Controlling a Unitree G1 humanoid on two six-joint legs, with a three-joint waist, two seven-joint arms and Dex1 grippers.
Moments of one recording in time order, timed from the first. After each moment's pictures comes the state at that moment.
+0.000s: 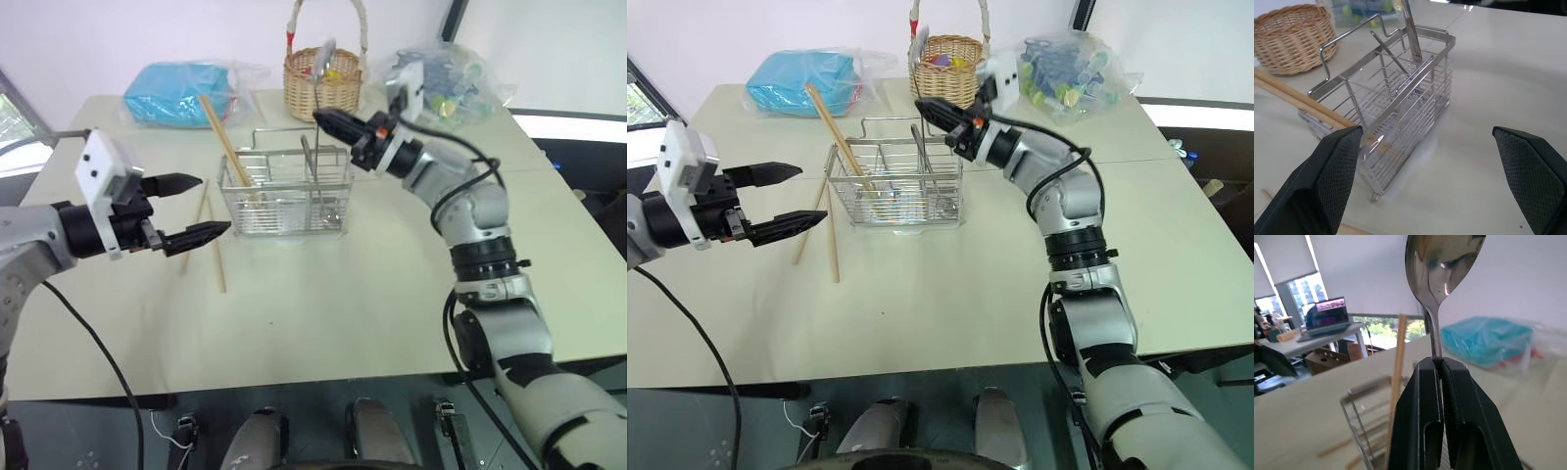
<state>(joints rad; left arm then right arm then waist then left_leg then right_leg) -0.31 1.00 0.35 -0.43 -0.80 0.77 -0.83 -0.95 -0.28 0.01 0.39 0.52 0.40 0.73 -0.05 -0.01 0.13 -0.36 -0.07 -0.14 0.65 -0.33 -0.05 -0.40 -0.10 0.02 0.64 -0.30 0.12</state>
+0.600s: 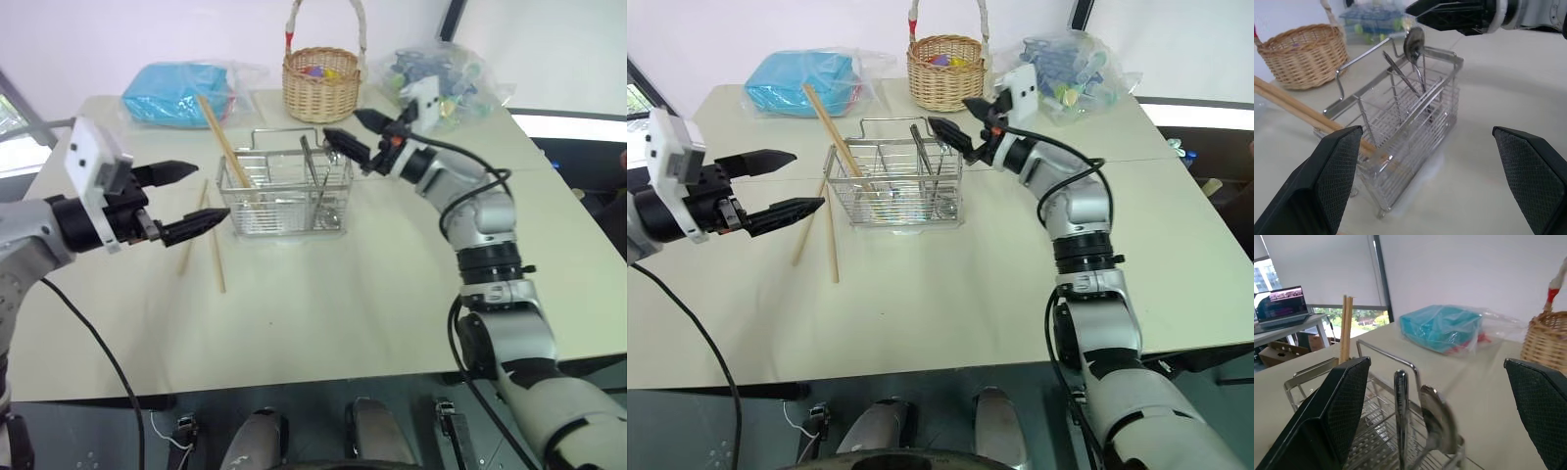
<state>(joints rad) -0.37 0.95 0.39 -0.41 -0.87 0.80 -0.75 -0.96 -0.37 -0.08 0.38 0.47 0.41 0.76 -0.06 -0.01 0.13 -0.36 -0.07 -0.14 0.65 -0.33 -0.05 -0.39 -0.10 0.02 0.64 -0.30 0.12</state>
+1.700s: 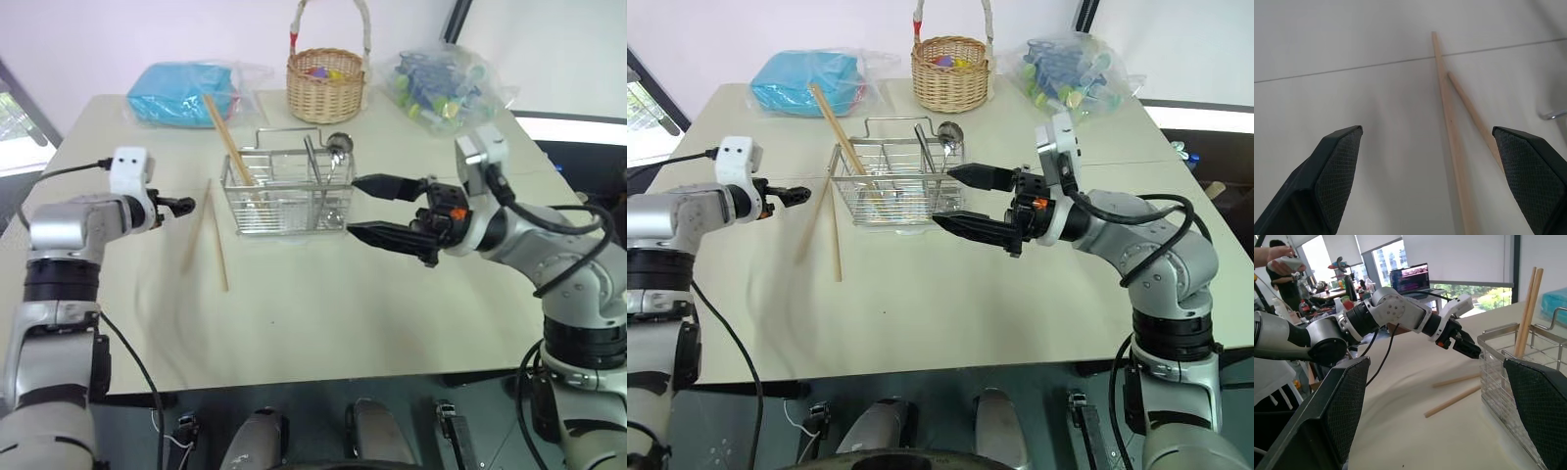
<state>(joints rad) -0.82 0.71 0.02 0.49 -0.35 0.92 -0.40 -0.54 -0.61 -0.14 -0.37 0.95 0.85 0.89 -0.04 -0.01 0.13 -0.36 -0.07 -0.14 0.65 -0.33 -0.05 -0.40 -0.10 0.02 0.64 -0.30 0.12</state>
